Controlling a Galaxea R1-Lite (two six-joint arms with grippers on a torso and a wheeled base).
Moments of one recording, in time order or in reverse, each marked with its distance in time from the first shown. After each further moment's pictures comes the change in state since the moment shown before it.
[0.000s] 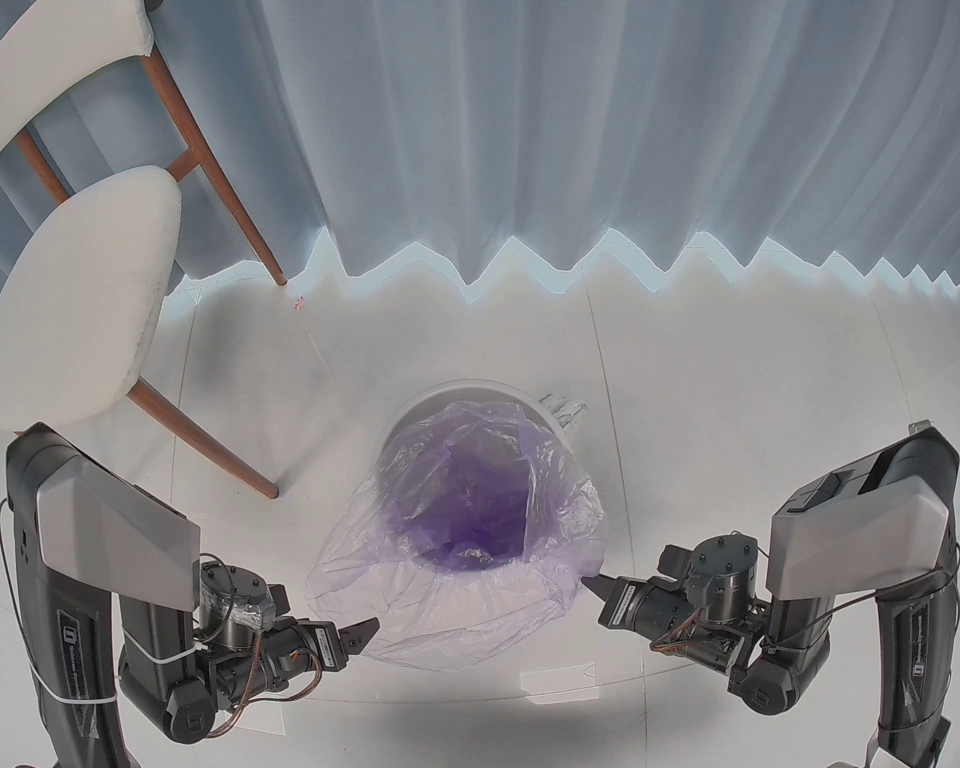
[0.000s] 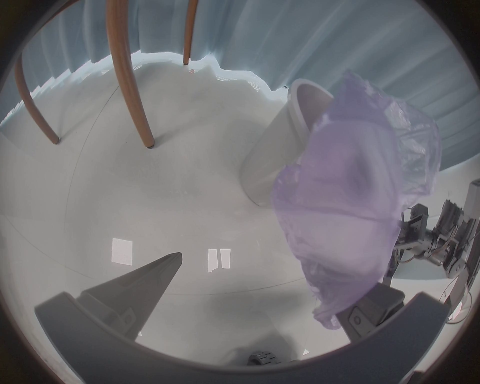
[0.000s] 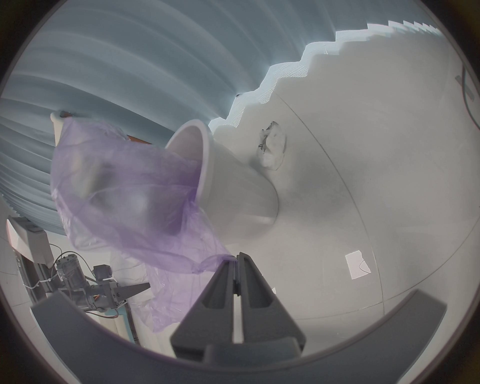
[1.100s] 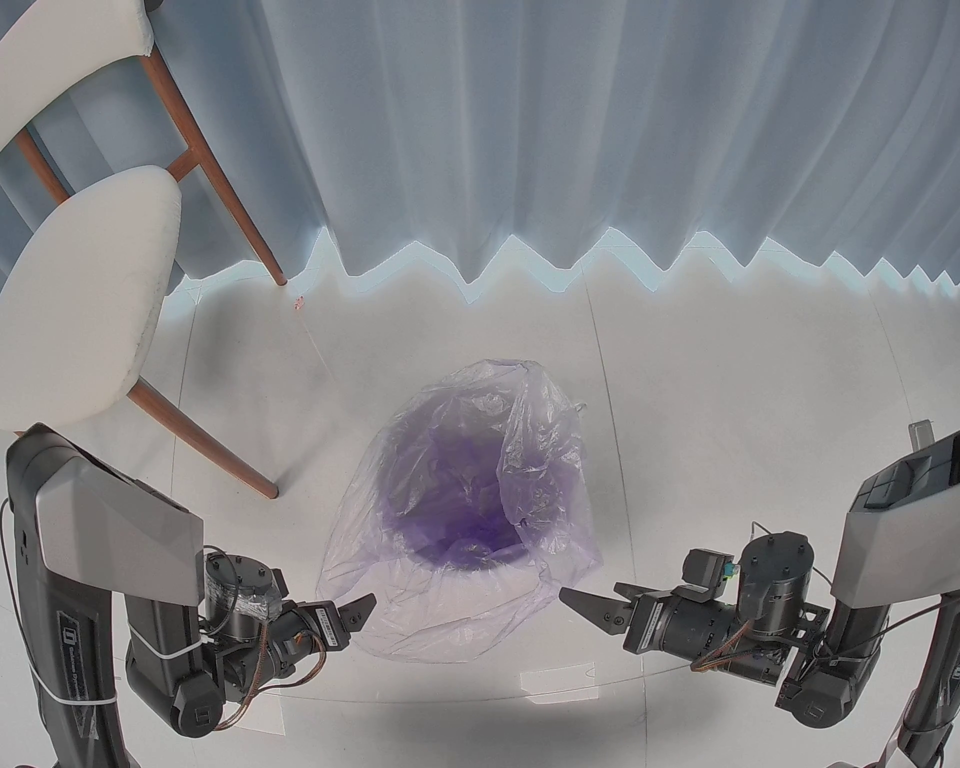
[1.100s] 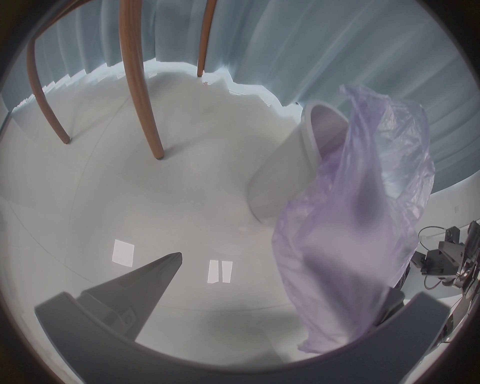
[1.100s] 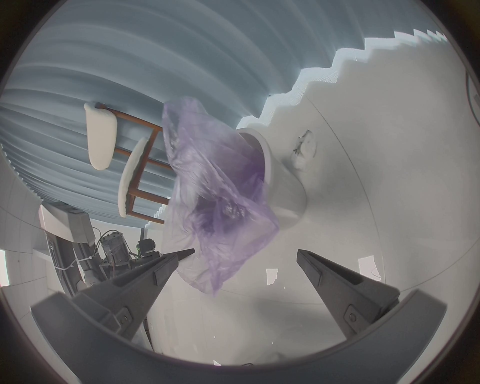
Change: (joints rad) left arm -0.008 0.001 -0.055 0.001 0.084 -0.069; right arm 0.050 -0.210 0.174 0.001 0.093 -0.053
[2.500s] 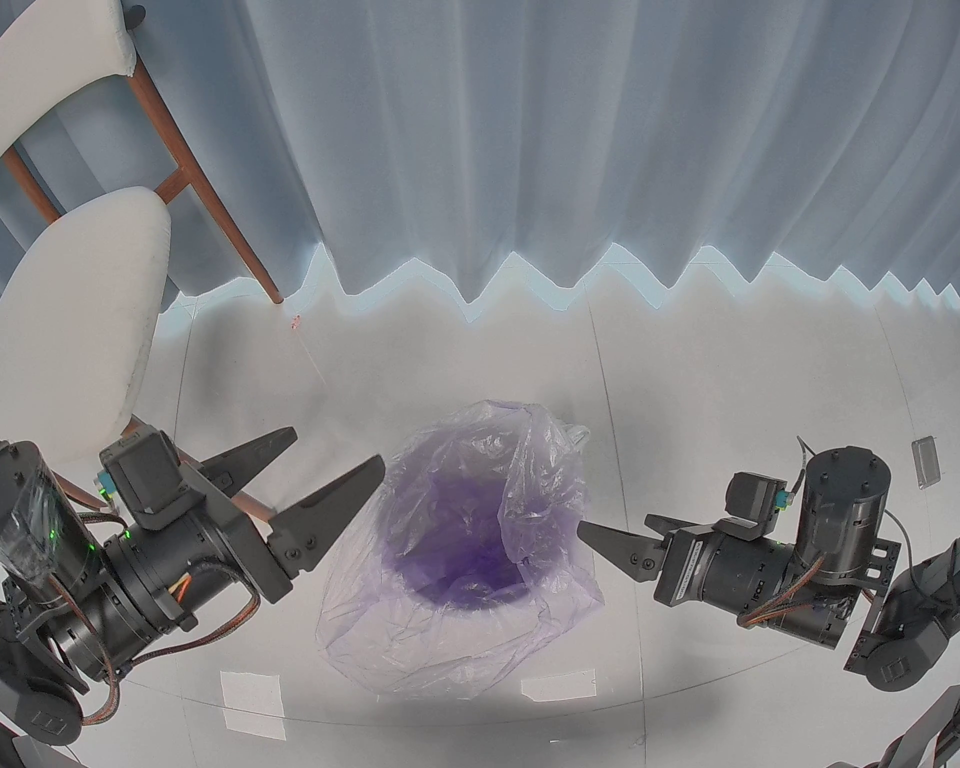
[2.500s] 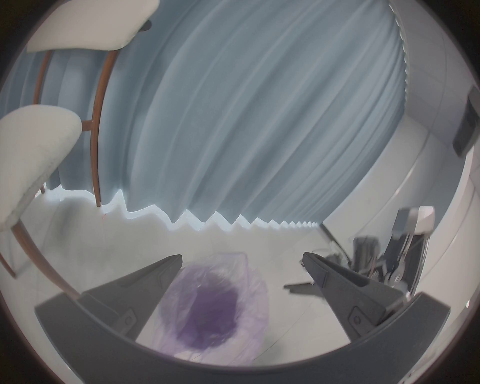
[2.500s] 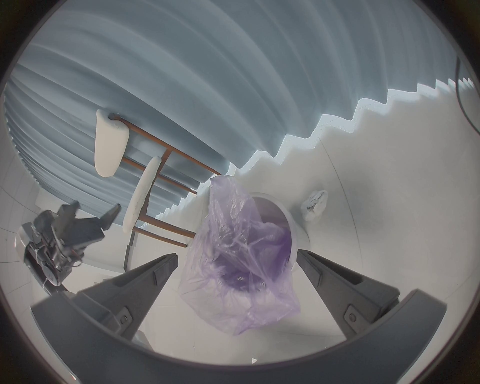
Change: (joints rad) left arm -0.222 -0.880 -0.112 0.356 -0.114 0.268; right arm 0.063 -0.451 -0.188 0.579 -0.133 -0.100
